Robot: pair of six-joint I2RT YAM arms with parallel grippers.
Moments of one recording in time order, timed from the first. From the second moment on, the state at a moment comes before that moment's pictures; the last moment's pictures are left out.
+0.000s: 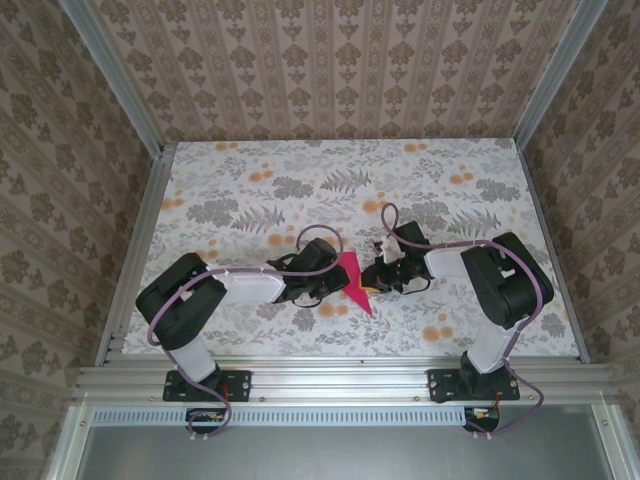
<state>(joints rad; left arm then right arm) -0.92 1.69 0.79 0.03 0.12 -1.16 0.35 1.76 0.71 -0.07 -0.77 0.58</state>
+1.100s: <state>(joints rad) -0.85 1.71 0.88 -0.07 0.18 -1.15 0.86 1.35 0.44 0.22 0.08 0.03</state>
